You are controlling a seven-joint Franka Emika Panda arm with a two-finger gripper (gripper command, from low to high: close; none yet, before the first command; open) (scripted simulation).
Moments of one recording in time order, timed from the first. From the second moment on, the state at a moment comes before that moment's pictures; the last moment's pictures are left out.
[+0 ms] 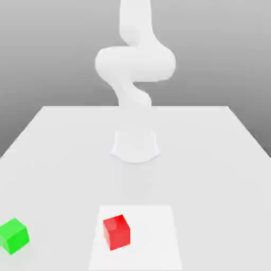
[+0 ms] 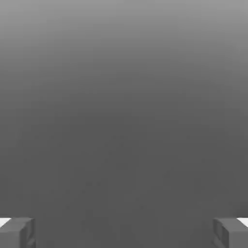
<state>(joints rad) 0.02 -0.71 -0.03 -2.34 0.00 2.35 0.74</state>
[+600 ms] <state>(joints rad) 0.09 -0.05 -0.17 -2.60 0.05 2.68 0.32</state>
